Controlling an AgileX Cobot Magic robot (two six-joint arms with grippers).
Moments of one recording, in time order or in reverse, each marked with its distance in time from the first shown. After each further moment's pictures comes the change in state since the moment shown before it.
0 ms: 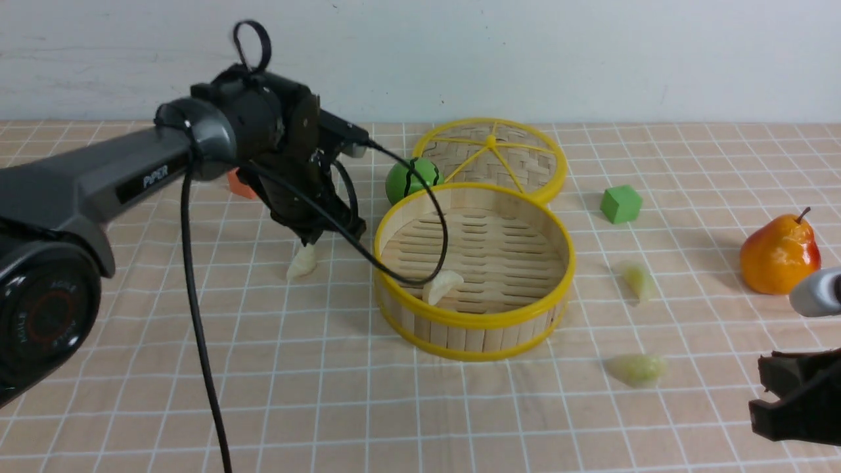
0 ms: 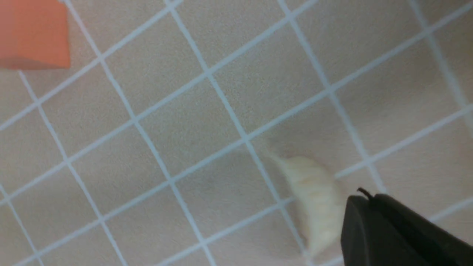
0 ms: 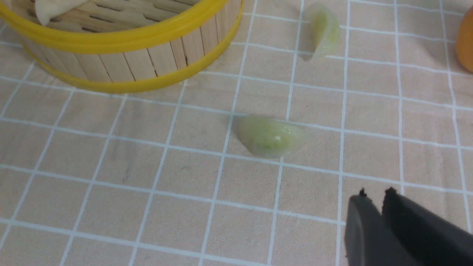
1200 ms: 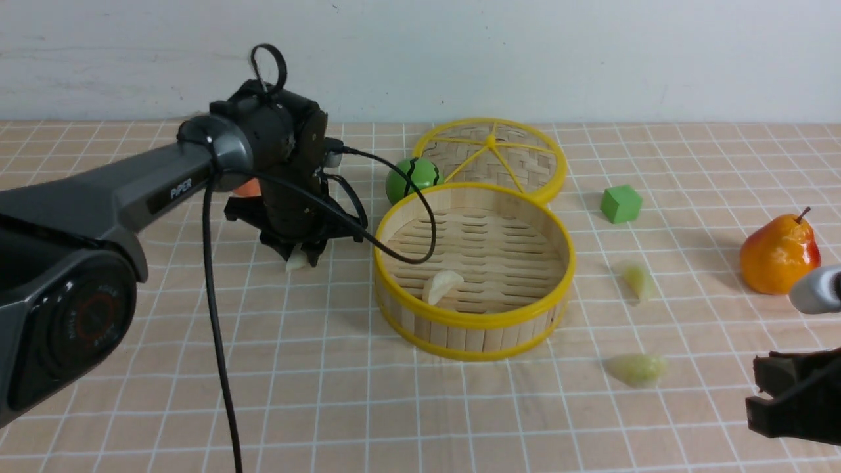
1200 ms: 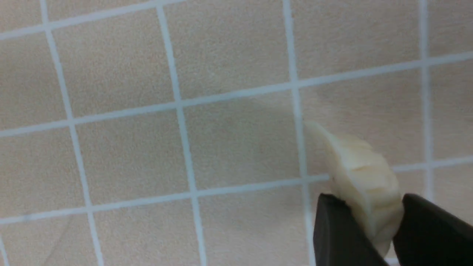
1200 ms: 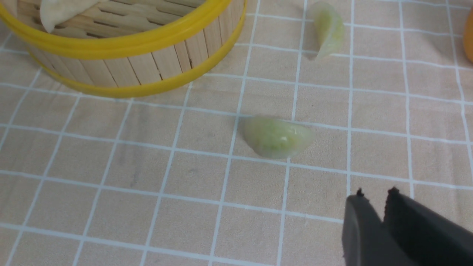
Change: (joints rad) right arm 0.000 0.005 0.000 0.033 -0.007 0.000; left arm 0.006 0.083 -0.073 0.037 0.088 -0.342
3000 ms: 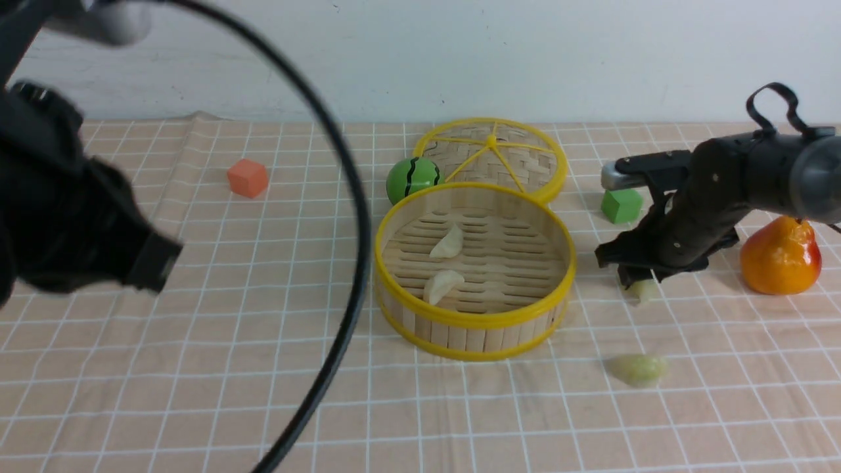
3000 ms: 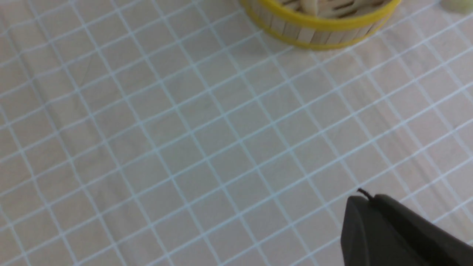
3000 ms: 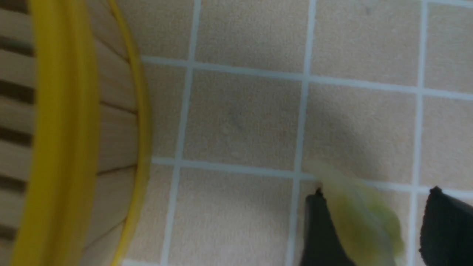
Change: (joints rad) right arm -0.112 1.149 -1.054 0.090 0.335 -0.174; left arm -0.206 -1.219 0.725 -0.085 0.219 0.161
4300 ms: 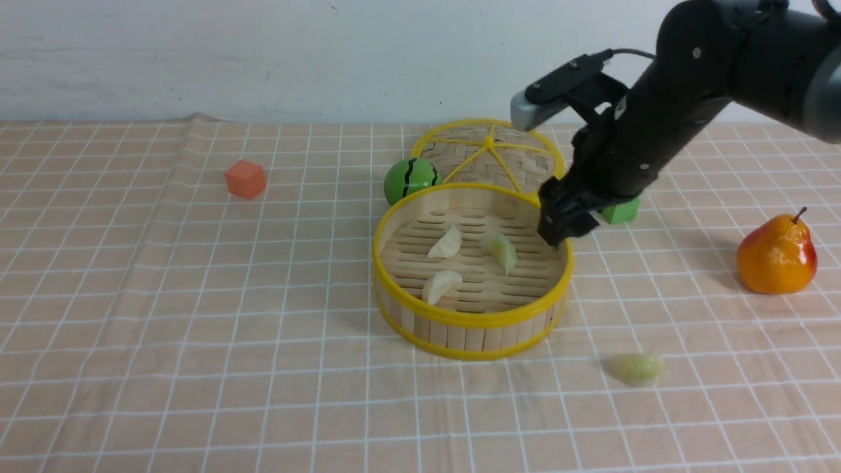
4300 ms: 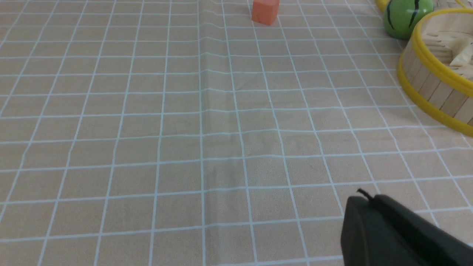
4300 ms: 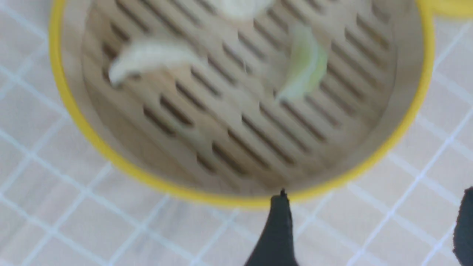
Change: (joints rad) right arm 0.186 -0.188 -0.178 0.104 0.471 -0.378; left arm 0.000 -0.847 0.895 0.508 -0.447 -0.601
